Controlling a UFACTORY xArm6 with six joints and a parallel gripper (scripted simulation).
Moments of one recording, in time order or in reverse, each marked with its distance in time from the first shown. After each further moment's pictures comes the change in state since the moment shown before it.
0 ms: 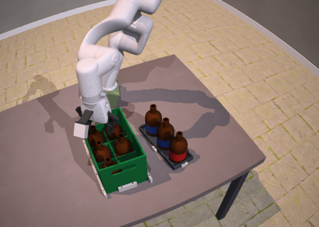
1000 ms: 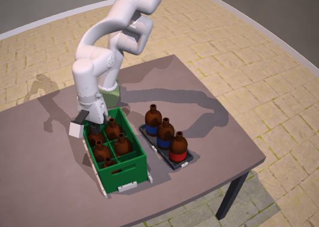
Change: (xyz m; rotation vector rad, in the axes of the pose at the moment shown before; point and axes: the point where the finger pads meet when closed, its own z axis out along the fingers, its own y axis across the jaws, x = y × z) arm 0.003 0.013 0.003 0.004 0.006 0.047
